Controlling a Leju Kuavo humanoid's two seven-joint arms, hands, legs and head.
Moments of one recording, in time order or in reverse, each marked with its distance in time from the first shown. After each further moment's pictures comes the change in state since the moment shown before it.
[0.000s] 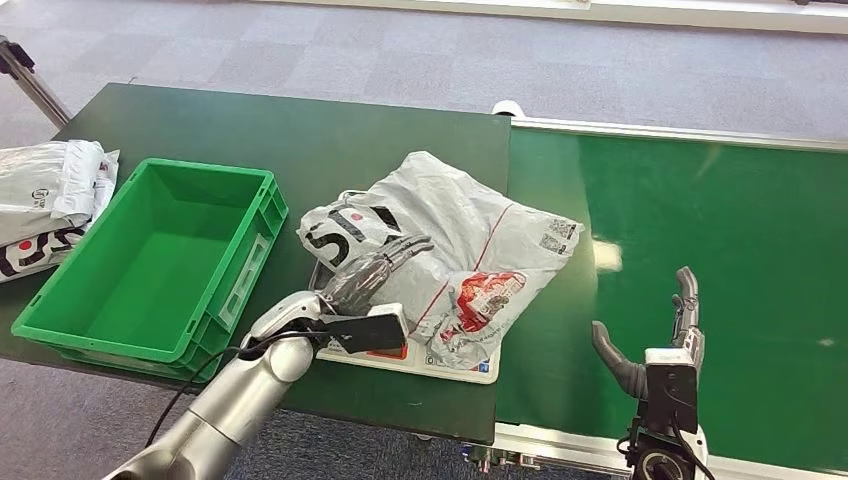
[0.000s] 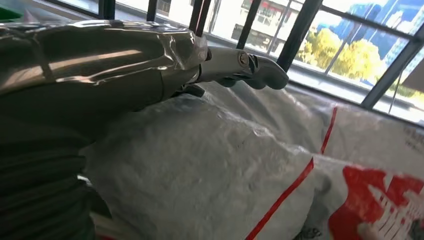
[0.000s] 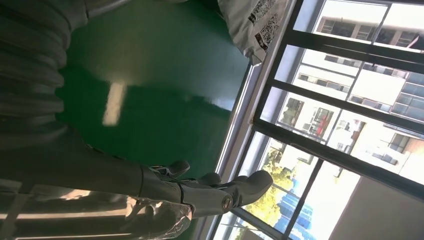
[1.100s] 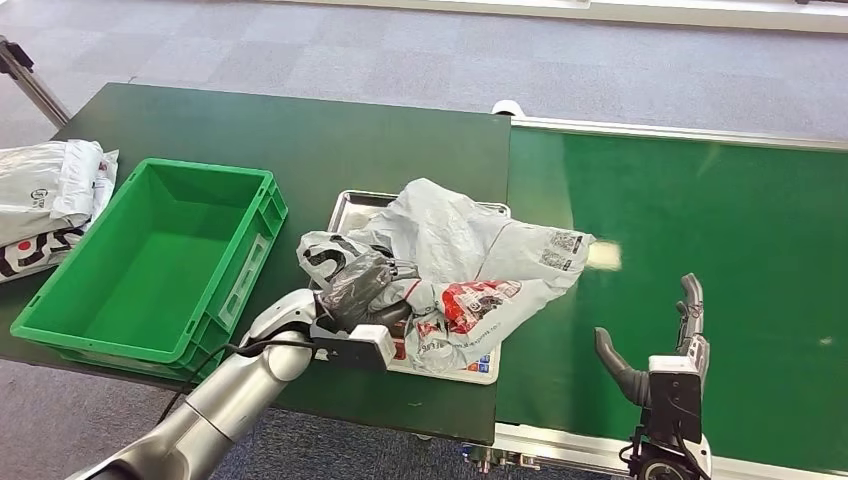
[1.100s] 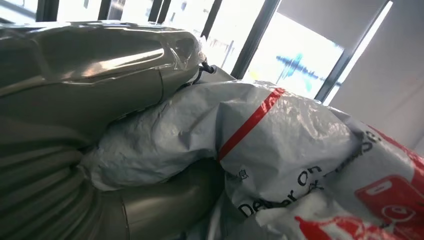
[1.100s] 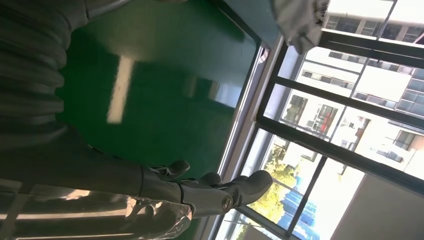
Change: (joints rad) left arm -0.008 0.054 -0.086 -0.029 0.113 0.167 -0.239; right arm 0.040 0.015 -0.018 -0.052 0.020 0.010 0.013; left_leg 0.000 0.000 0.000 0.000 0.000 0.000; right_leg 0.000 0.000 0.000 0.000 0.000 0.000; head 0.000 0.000
